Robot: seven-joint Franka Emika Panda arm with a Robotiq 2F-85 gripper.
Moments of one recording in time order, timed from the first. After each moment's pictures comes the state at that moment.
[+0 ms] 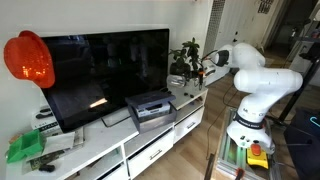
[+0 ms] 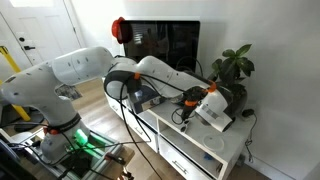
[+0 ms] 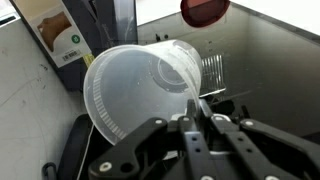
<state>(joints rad) -1.08 1.32 0.01 -0.98 1.23 1.20 -0.44</state>
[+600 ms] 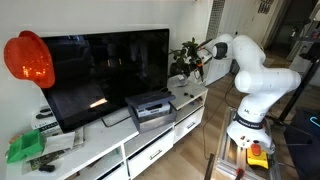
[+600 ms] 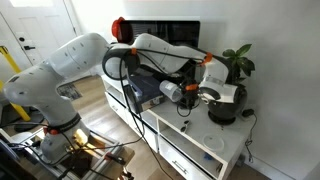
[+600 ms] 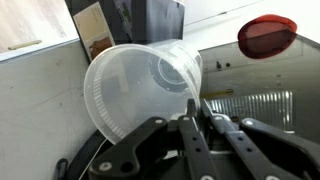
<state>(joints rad) -0.96 1.14 -0.07 -1.00 0.99 1.21 -0.48</state>
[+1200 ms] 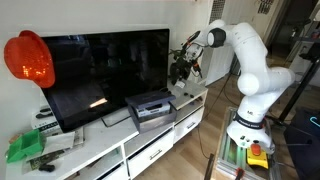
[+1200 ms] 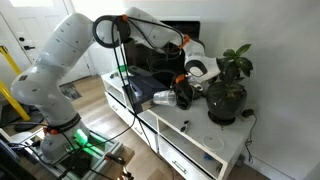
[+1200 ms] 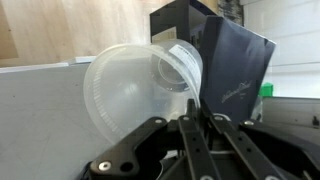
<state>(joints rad) -0.70 0.86 -0.18 -1.36 0.68 1.49 -0.71</state>
